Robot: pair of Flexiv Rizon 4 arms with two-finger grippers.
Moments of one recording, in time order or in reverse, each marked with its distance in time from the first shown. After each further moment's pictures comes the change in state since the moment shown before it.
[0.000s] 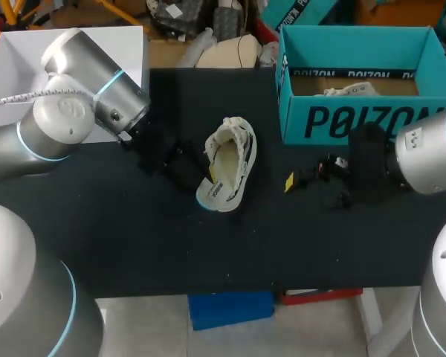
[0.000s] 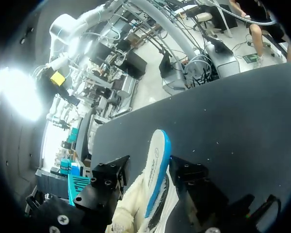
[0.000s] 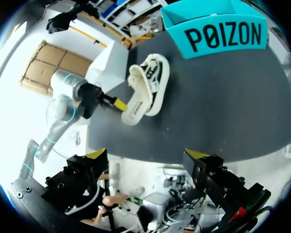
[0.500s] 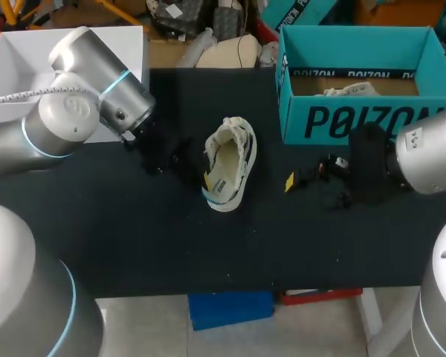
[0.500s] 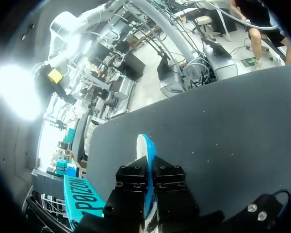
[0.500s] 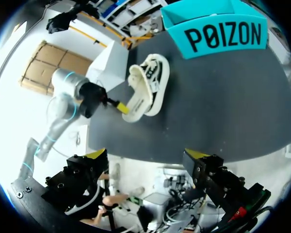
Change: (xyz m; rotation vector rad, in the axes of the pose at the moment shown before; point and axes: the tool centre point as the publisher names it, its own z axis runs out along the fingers) left arm -0.001 0.004 0.005 0.024 0.017 -0.017; right arm 0.000 0.000 0.000 0.000 0.000 0.000
